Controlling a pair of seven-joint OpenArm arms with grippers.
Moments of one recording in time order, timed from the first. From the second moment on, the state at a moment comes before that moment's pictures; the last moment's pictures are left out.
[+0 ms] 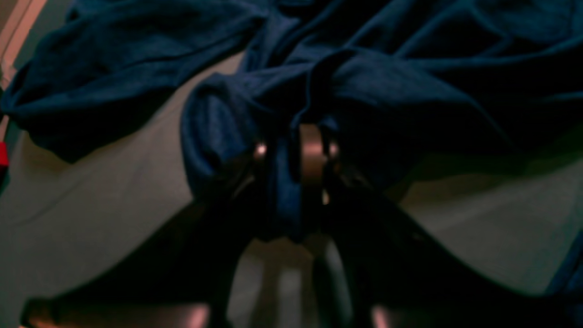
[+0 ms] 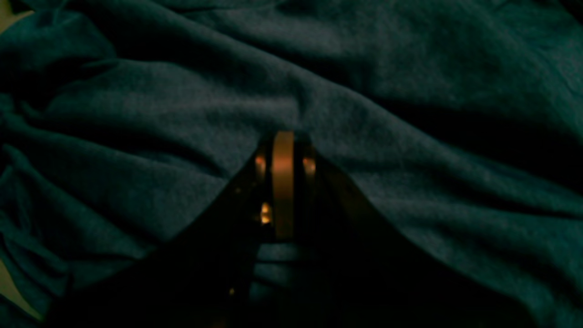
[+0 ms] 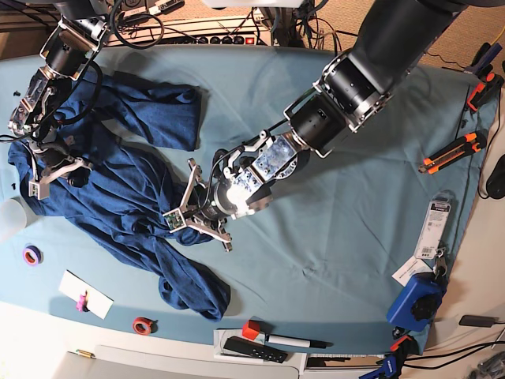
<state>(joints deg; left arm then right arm) -33.7 9.6 48.3 47.3 2.9 -16.9 14.9 8.9 21.9 37.9 65.0 21.7 37.4 -42.0</state>
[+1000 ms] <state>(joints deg) -31.8 9.4 48.3 47.3 6.2 -9.7 15.4 8.9 21.9 37.9 65.0 21.7 37.4 -42.0</state>
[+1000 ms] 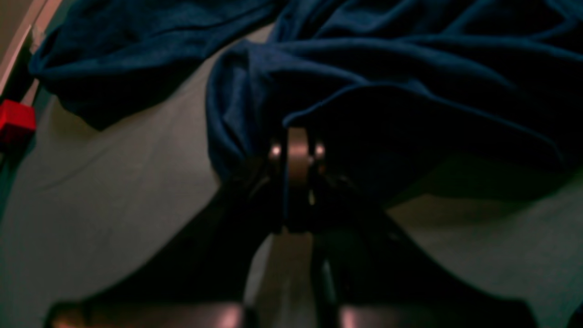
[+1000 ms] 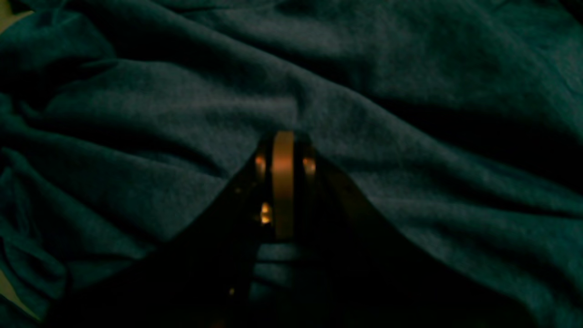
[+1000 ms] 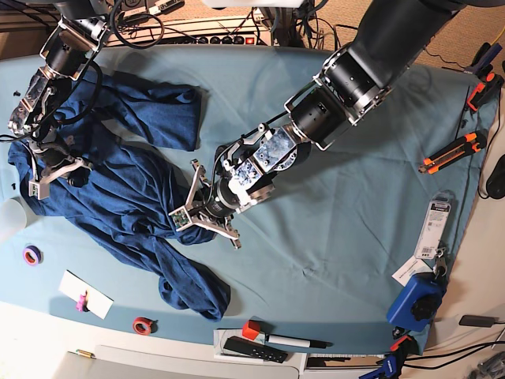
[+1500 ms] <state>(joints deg) -31.8 -1.6 48.4 73.0 -9.7 -22.1 31.9 8.9 21.9 37.9 65.0 20.9 35.7 -41.3</state>
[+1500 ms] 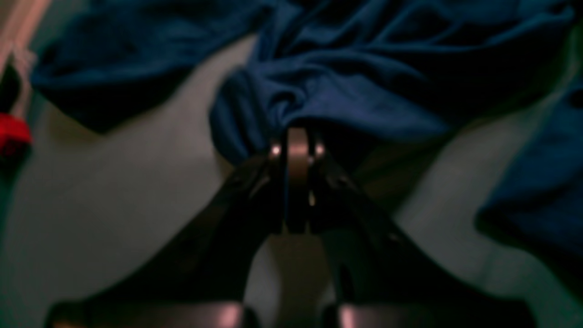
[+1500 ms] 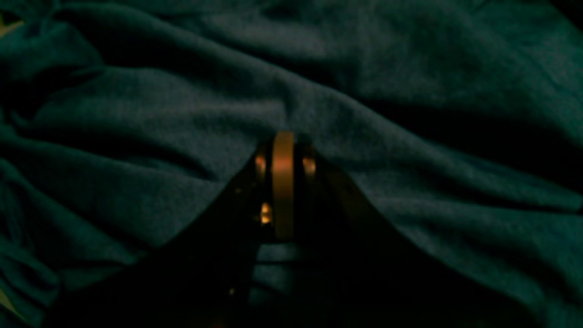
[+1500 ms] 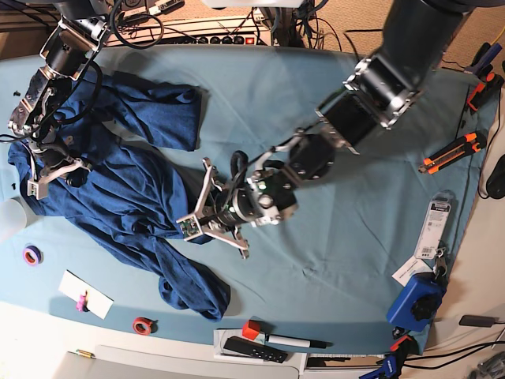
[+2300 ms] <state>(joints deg) -19.1 -22.4 42.4 110.6 -14.5 -24.8 37.7 8.9 21.9 37.9 65.0 17.0 31.9 -40.0</state>
